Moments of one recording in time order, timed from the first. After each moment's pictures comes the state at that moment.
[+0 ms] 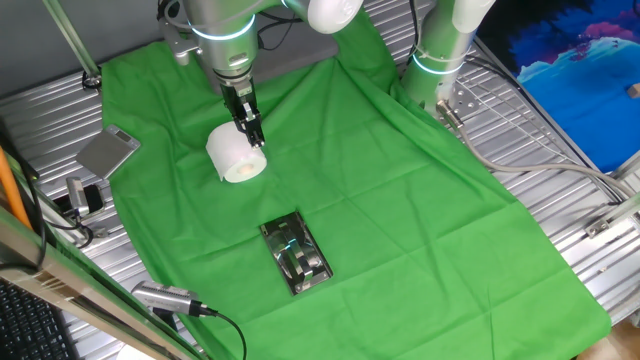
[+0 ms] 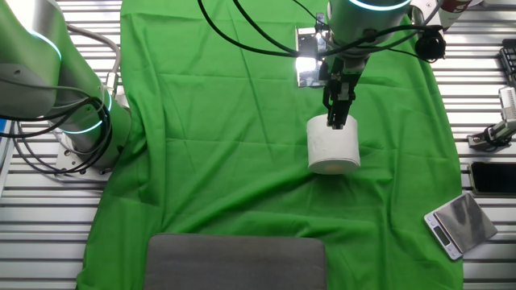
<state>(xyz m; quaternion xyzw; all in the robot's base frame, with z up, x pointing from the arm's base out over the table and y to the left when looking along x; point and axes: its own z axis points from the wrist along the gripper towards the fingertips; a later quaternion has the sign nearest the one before) 0.500 0.000 0.170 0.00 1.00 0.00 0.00</state>
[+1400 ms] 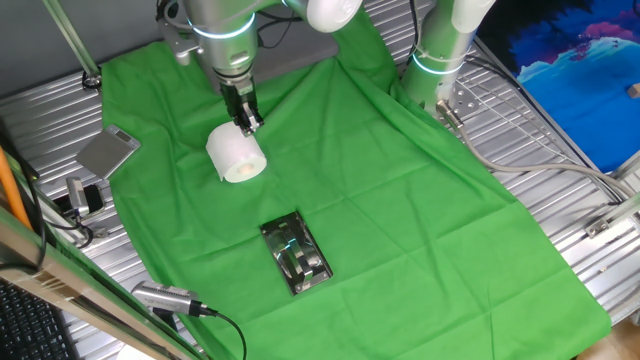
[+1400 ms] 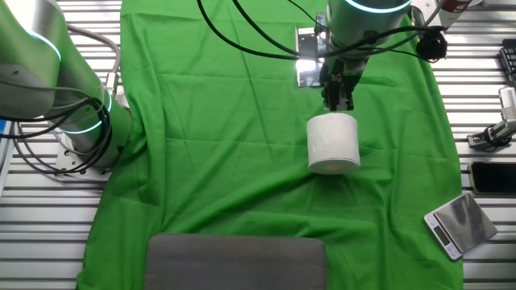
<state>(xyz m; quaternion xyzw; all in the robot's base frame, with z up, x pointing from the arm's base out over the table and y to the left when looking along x) 0.500 0.000 0.170 -0.03 1.00 0.00 0.00</state>
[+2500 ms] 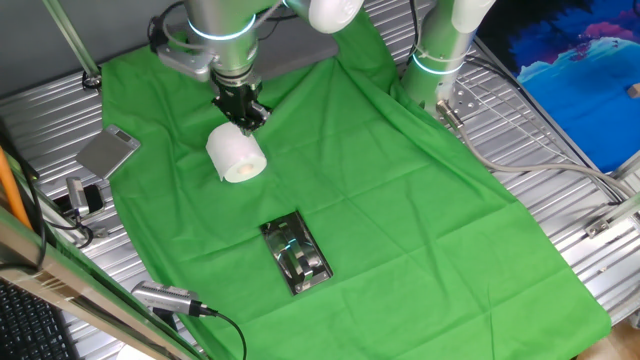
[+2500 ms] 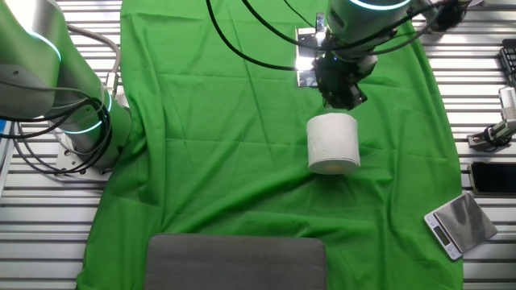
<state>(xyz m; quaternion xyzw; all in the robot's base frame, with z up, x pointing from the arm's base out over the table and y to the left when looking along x) 0.499 -0.001 0.170 -0.34 0.94 0.00 0.00</state>
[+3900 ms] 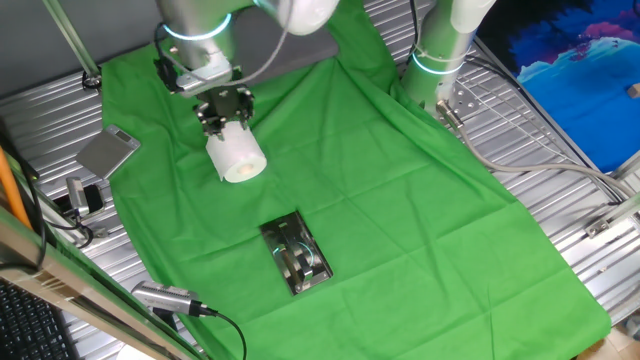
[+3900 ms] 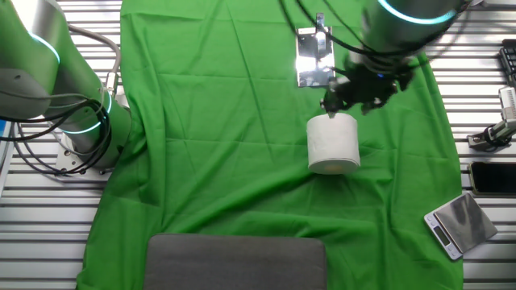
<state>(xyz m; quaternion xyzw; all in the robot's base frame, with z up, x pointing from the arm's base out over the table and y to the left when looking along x) 0.539 -0.025 0.172 -0.76 0.66 0.02 -0.02</state>
